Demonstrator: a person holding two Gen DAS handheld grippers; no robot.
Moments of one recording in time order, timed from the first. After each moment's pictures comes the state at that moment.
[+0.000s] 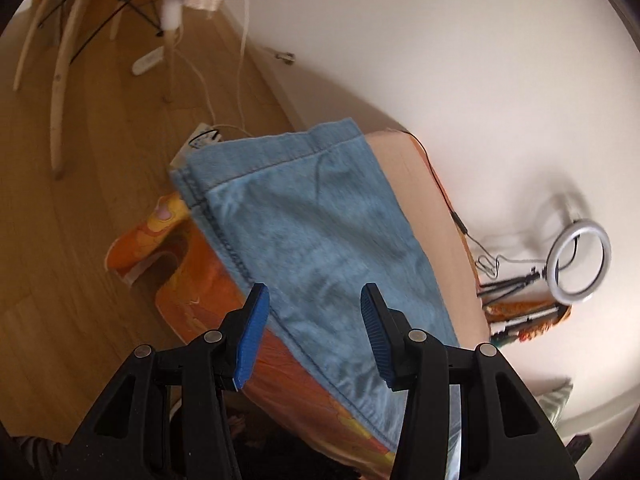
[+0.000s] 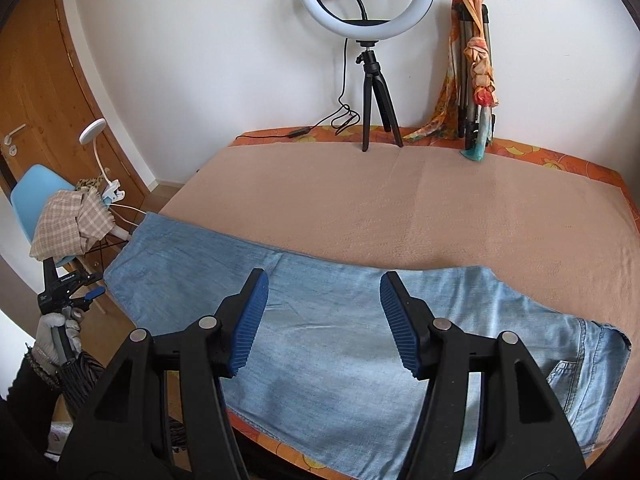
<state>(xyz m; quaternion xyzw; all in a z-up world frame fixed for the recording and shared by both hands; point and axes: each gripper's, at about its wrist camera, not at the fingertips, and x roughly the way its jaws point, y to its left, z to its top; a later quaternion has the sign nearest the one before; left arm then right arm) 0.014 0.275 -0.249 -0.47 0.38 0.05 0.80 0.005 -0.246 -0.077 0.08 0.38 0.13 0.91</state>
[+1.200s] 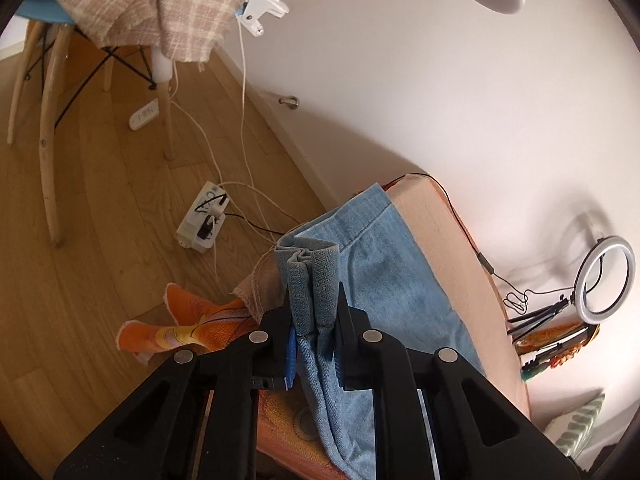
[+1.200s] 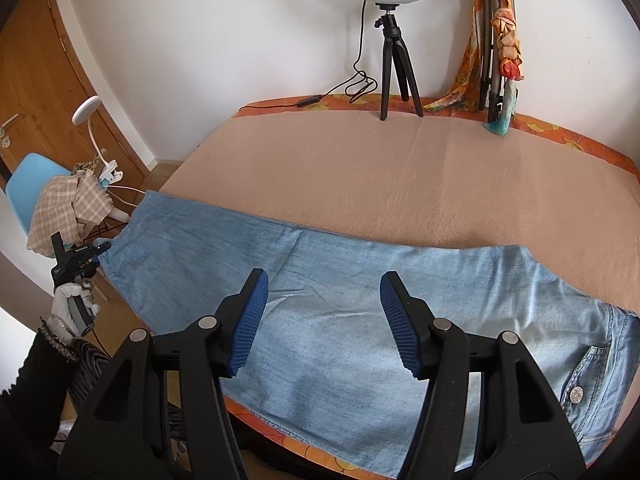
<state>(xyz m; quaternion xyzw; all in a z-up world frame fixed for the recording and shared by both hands) 0.061 0.300 -0.251 -0.38 0.34 0.07 0.86 0.025 -0.211 -0.100 0.08 0.43 0.13 0.89</state>
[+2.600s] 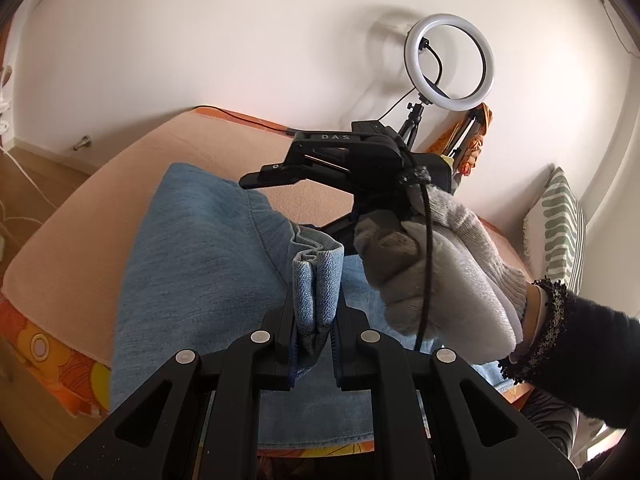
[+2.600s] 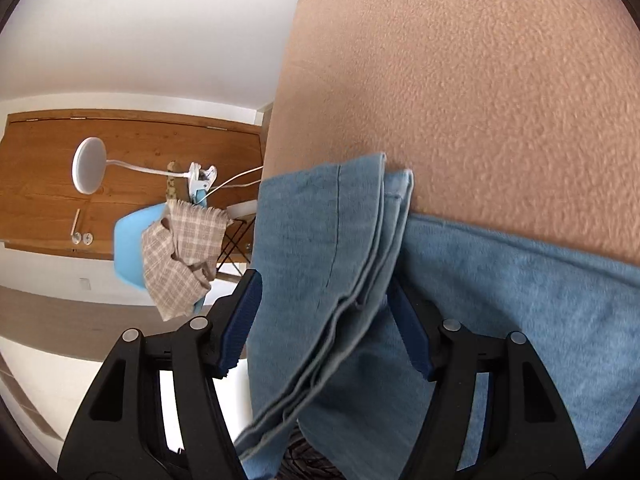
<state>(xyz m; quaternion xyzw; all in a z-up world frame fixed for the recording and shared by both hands) 0.035 0.083 -0.187 -0.14 0.35 -0.22 0.90 0.239 0.037 -0.256 0.36 0.58 0.32 0.66</state>
